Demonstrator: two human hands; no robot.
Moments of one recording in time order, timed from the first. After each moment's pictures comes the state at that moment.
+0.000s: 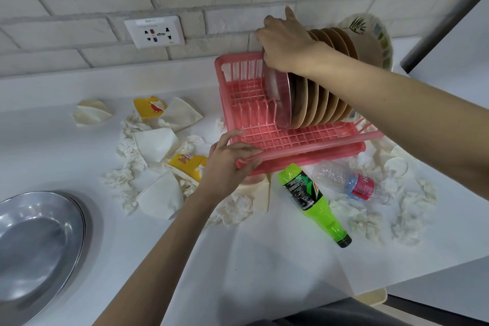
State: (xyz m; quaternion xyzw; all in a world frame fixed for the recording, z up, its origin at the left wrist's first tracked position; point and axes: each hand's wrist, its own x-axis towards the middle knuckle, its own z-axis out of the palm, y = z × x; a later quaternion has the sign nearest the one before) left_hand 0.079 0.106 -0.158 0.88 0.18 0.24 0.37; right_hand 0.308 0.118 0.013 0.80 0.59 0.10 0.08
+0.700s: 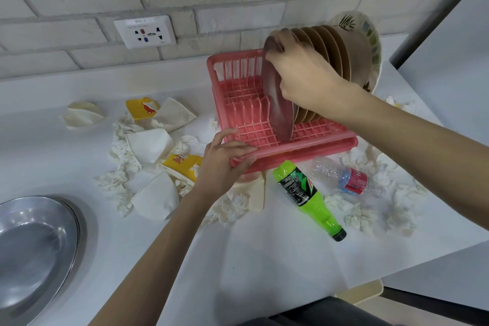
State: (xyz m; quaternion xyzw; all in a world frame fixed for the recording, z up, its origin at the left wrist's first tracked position) left_hand 0.080 0.107 -0.163 0.88 0.17 0.24 0.37; right_hand 0.272 0.034 0.014 0.80 0.59 0.14 0.02
